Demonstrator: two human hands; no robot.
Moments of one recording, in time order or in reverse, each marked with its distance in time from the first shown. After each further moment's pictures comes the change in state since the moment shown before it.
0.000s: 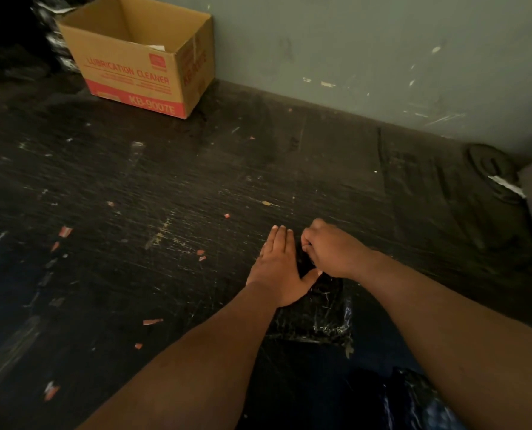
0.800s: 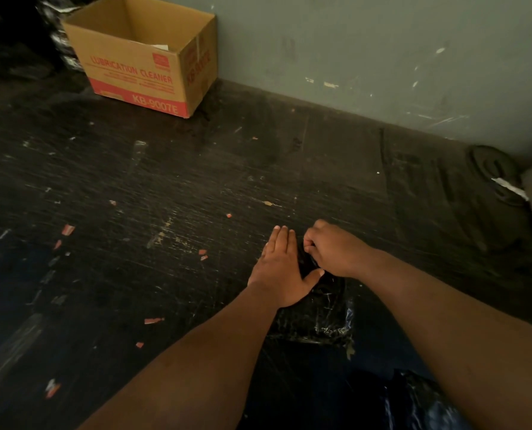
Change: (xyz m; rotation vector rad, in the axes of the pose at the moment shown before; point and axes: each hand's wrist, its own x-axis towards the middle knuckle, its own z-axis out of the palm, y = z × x) left_hand 0.001 0.000 0.001 -0.003 0.008 -0.005; right_hand 0.001 0.001 -0.003 0.019 -0.033 0.003
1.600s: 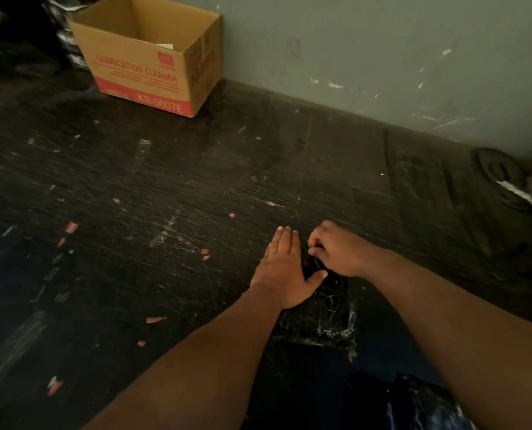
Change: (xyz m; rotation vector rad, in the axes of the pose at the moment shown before) left_hand 0.001 -0.001 0.001 0.014 -0.004 0.004; right_hand 0.002 0.004 -0.005 0.095 -0.059 0.042
